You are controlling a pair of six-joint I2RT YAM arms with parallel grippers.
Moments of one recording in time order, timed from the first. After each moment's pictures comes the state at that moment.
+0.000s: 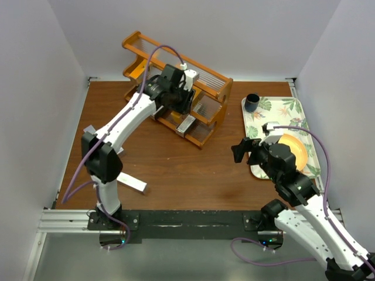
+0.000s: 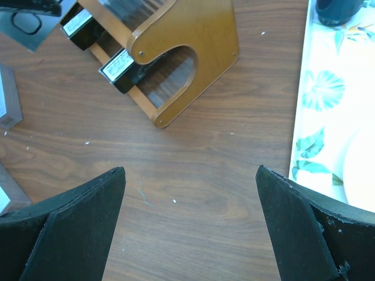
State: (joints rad) left arm -0.56 1.86 1.87 -0.83 0.11 -0.06; right arm 0.55 0.56 0.68 -0.47 0.21 0.38
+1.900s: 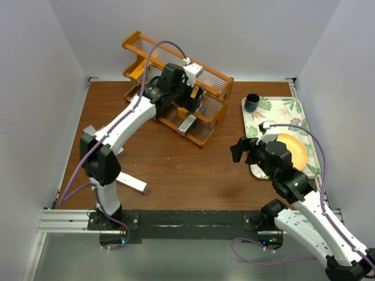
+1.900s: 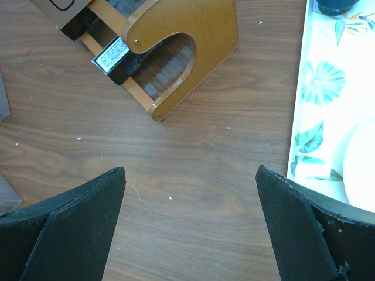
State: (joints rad) left arm -0.58 1.85 1.83 -0.60 0.07 0.01; right arm 0.55 0.61 0.68 -0.47 0.22 0.38
